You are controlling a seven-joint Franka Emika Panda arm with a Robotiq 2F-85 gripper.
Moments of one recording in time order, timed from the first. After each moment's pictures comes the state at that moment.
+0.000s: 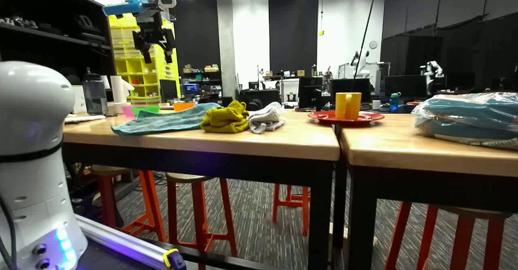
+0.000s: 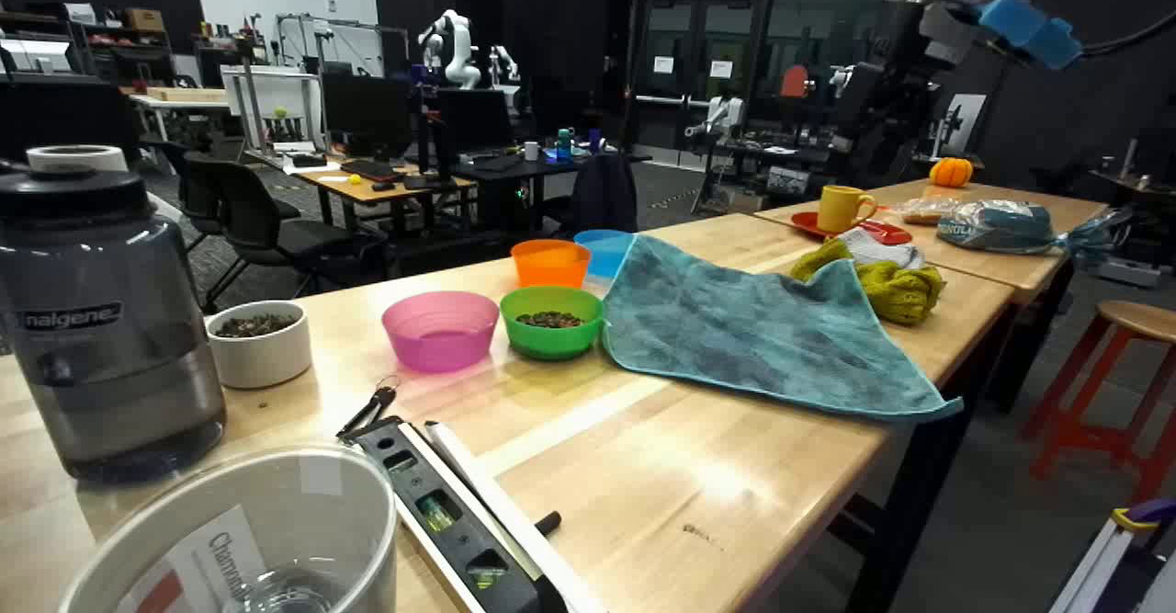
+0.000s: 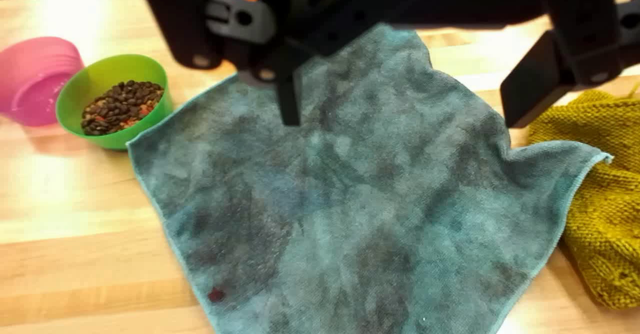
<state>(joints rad) 0.03 -0.75 0.01 -2.41 0.05 1.88 0.02</state>
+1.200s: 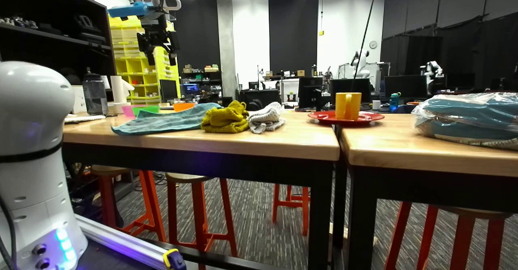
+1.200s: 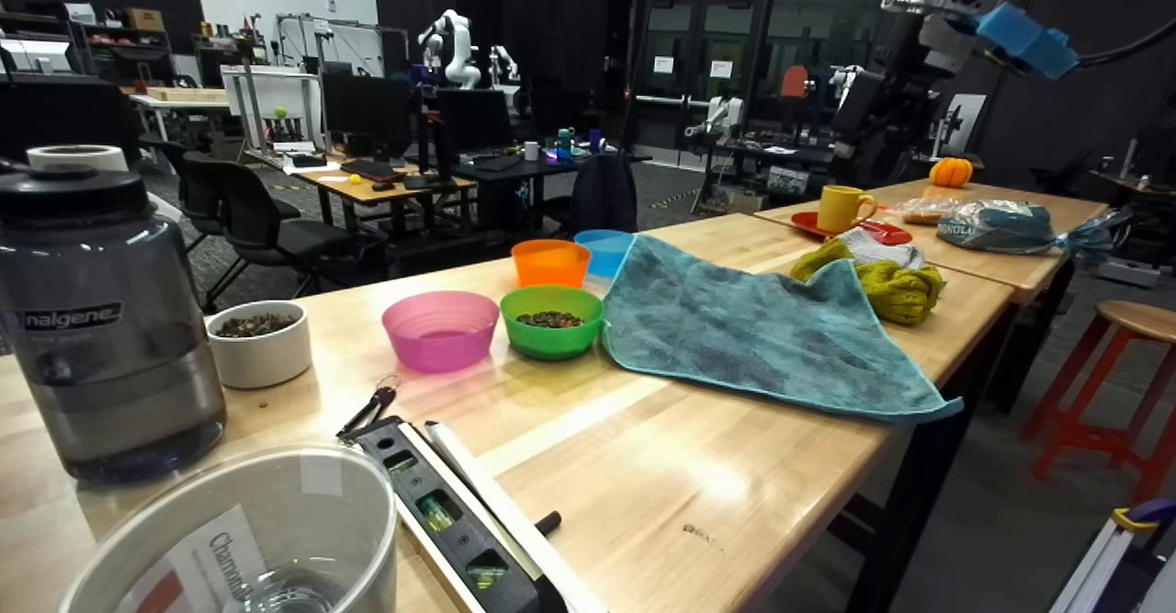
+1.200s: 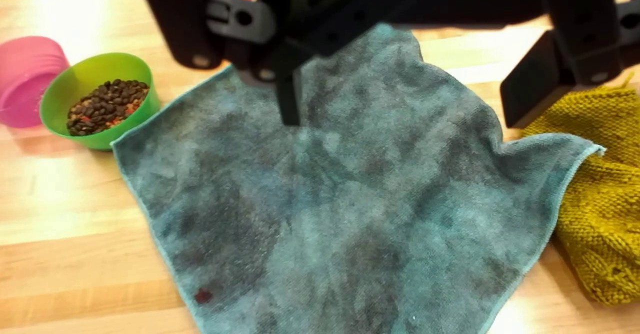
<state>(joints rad) 0.03 -0.73 -0.02 -2.42 0.05 1.90 0.00</state>
